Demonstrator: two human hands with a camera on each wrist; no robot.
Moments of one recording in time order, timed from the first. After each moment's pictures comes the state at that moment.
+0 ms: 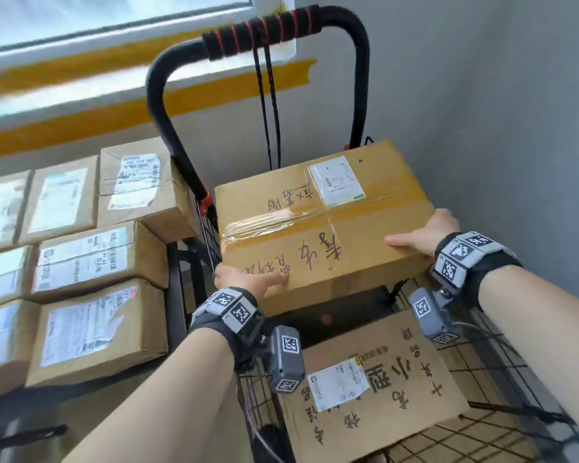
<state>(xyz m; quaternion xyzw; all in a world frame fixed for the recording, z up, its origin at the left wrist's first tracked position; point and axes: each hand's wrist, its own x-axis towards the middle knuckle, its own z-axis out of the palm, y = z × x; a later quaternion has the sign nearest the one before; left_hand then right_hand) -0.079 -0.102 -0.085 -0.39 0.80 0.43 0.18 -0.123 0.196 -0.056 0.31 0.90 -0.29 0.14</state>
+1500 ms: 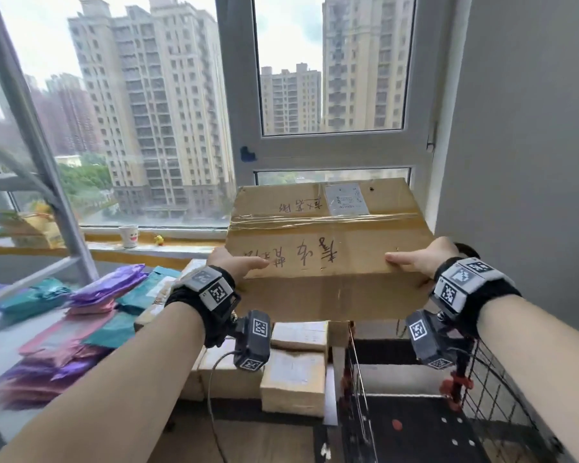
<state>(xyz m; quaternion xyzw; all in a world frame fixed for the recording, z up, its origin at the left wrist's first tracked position) 0.092 -0.360 0.227 -0.29 0.78 0.53 -0.17 -0.001 -0.043 0.248 0.05 0.91 -0.40 -0.03</state>
